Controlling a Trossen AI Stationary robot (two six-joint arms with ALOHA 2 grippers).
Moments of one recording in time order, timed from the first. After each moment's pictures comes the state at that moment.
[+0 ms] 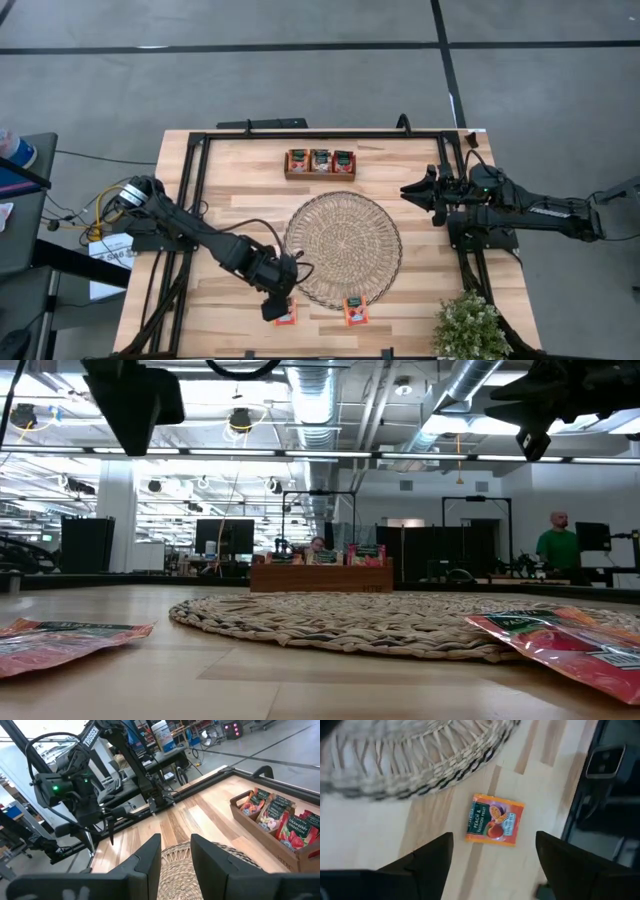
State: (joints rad) left arm -0.49 1.68 1.32 -0.79 0.04 -0.83; right arm -0.20 0.35 0.38 -0.13 -0.16 0.39
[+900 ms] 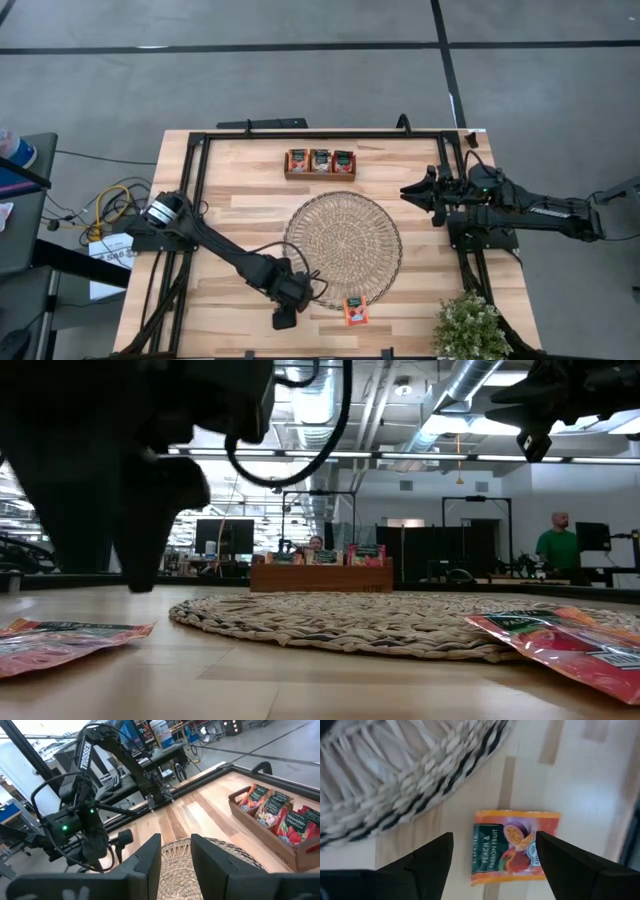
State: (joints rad) left arm -0.50 1.93 1.32 -0.64 0.06 -0.67; right arm -0.20 0.35 0.38 -0.15 -0.16 0.39
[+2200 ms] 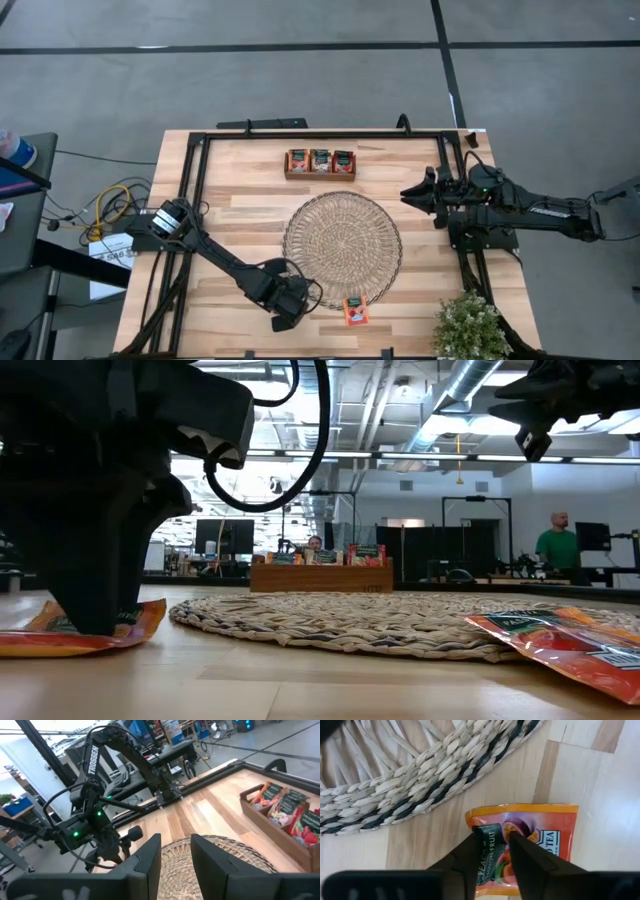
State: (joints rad) left arm -0.57 2.02 1.32 -0.67 -0.10 -0.76; right arm -0.20 0.35 0.38 -0.15 -0.21 0.39
